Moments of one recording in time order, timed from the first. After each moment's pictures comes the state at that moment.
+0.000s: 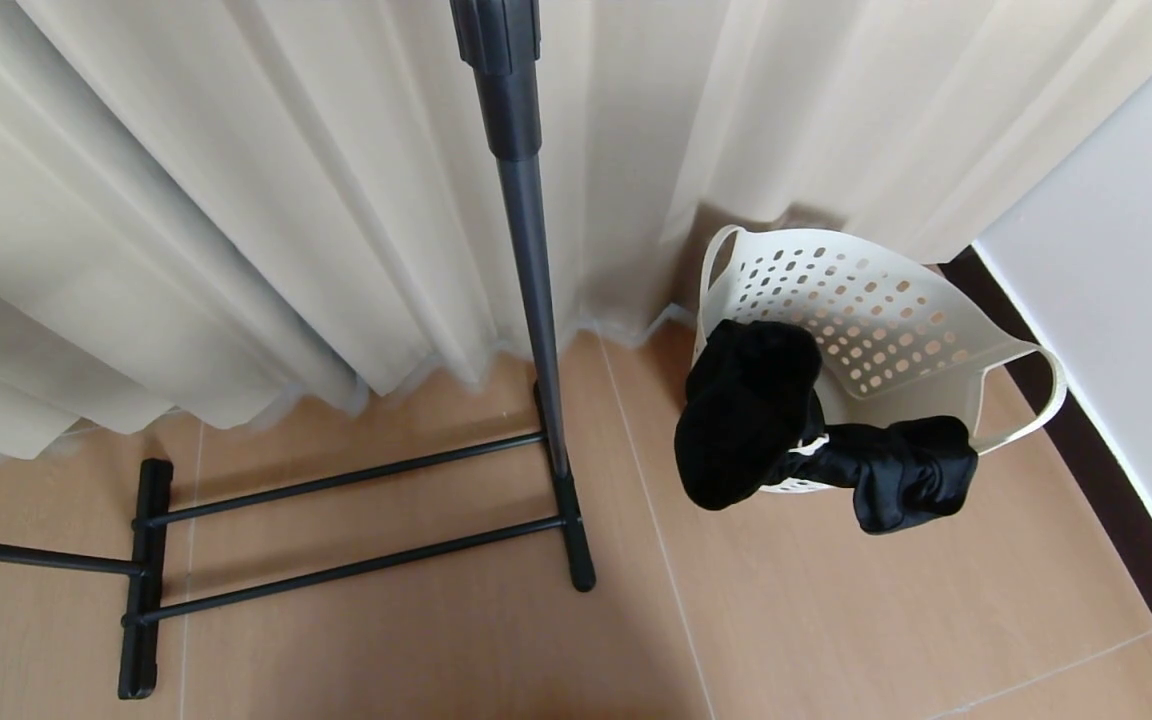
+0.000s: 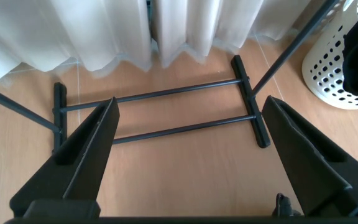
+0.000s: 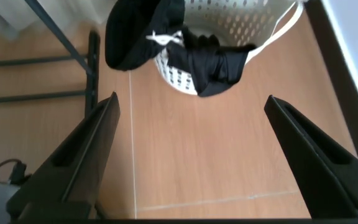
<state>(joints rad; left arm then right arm) 0.00 0.00 0.00 -0.06 0.02 -0.01 0.00 0.09 0.00 -0.04 0.09 -0.01</state>
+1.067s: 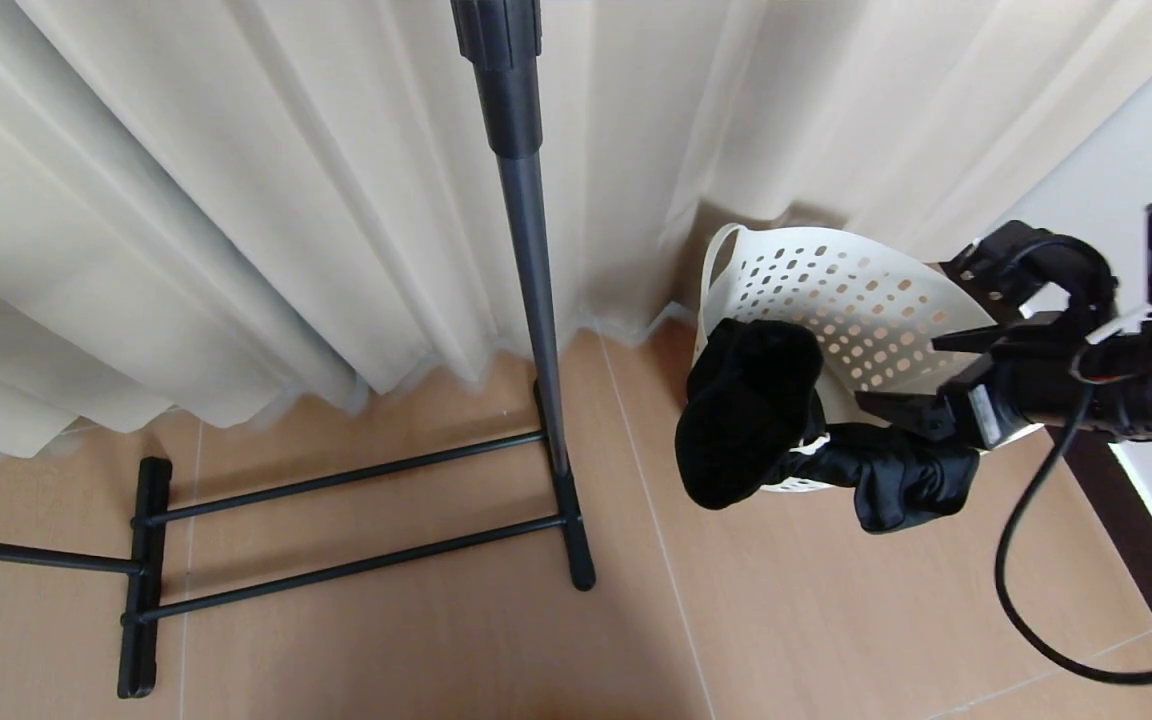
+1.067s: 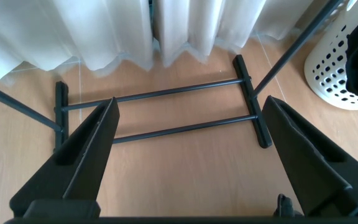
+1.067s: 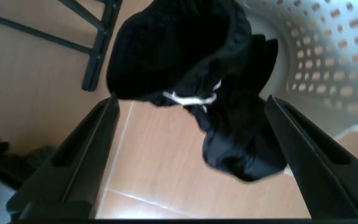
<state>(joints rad) 0.00 0.00 0.00 -0.06 0.03 -0.01 0.18 1.55 -1.03 -0.03 0.13 -0.36</state>
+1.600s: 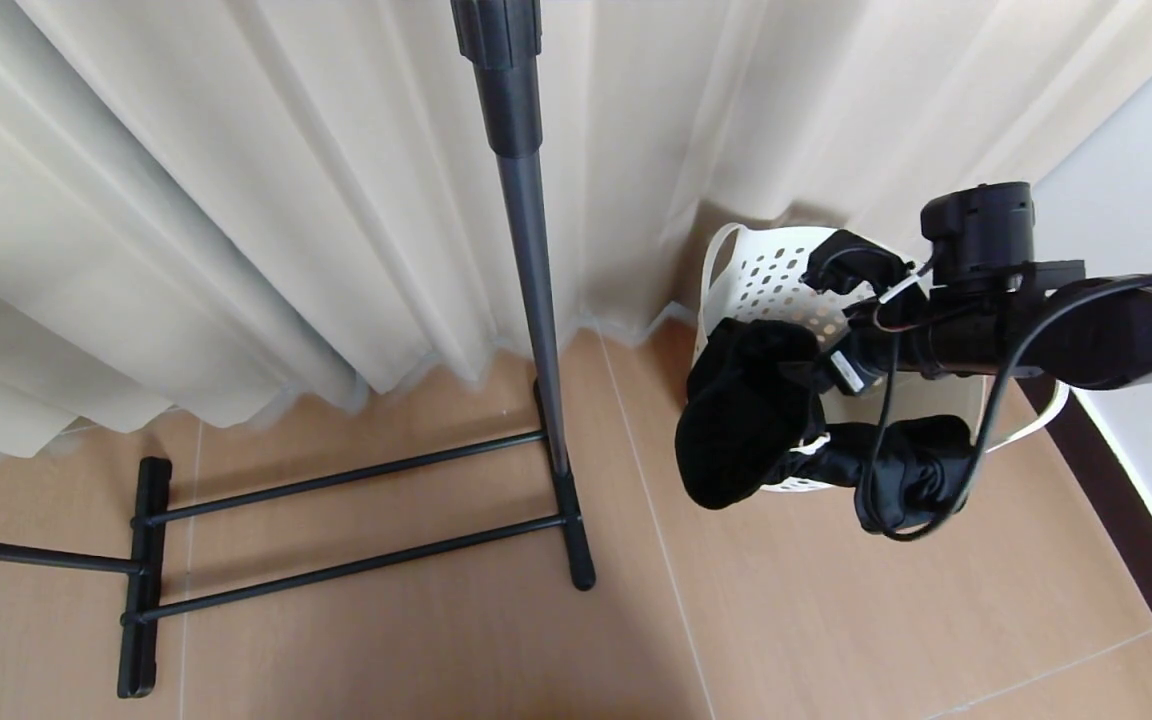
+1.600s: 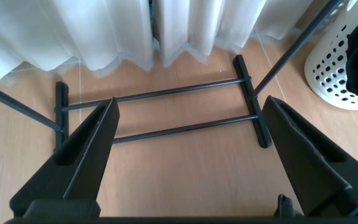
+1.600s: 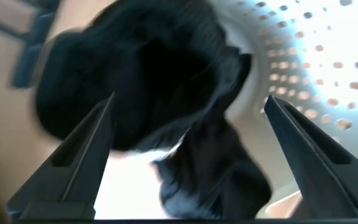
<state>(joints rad) 0.00 0.00 0.00 -0.06 0.03 -0.01 0.23 1.93 -1.39 -0.03 -0.05 -0.51</state>
